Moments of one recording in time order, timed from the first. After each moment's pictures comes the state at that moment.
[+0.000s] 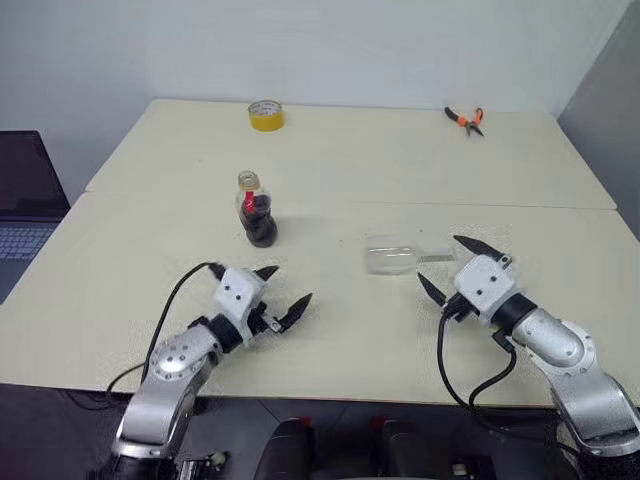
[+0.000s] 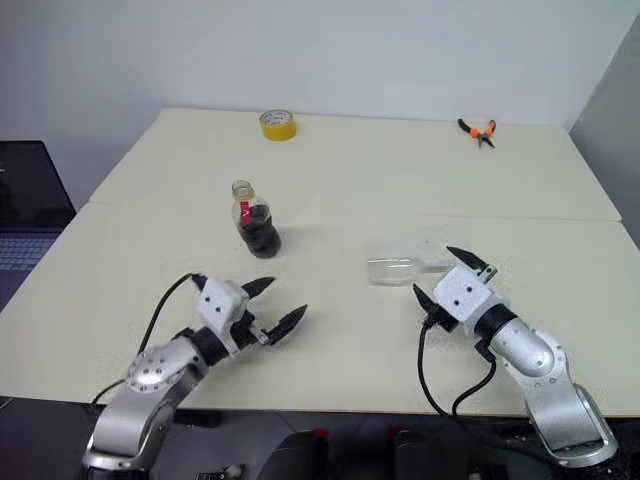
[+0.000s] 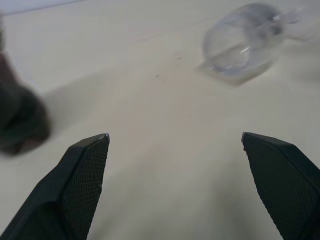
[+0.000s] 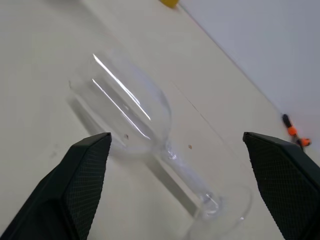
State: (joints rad) left arm -0.02 0.49 -0.02 -0.33 -0.29 0.28 -0.62; right arm -0.02 -0.66 0.12 -0.54 -0.15 0.30 0.39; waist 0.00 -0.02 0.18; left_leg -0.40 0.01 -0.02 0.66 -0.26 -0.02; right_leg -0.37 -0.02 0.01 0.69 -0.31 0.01
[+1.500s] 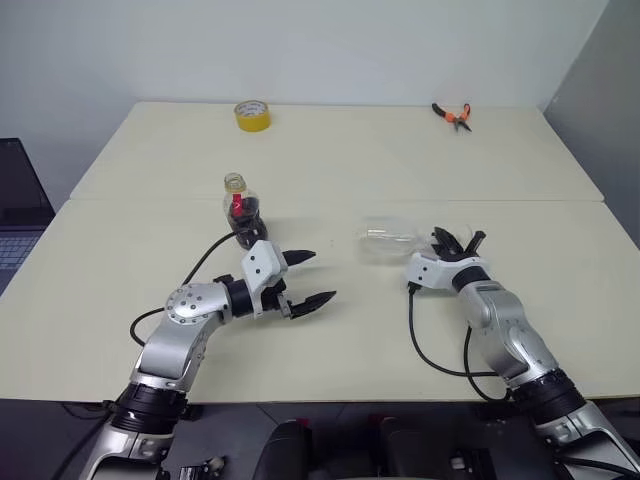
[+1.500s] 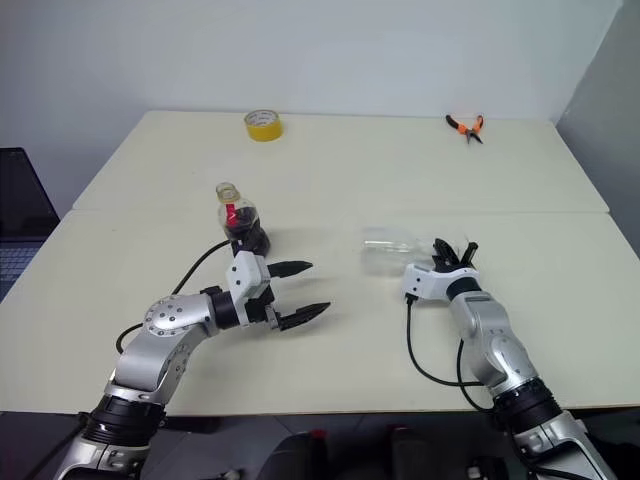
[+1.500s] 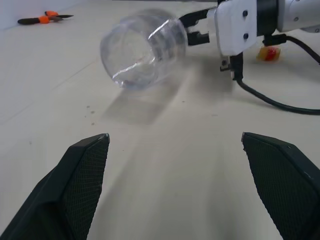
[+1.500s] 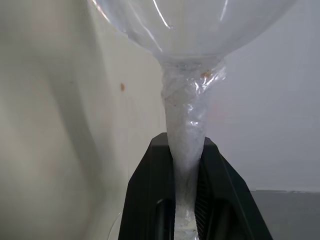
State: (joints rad) left arm -0.27 0.52 -0.08 -0.07 -0.29 0.17 -0.92; right arm -0.35 -0.49 0.32 -0.01 -0.86 0.20 0.12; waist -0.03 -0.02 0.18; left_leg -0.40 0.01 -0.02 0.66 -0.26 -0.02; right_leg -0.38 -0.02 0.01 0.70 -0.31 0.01
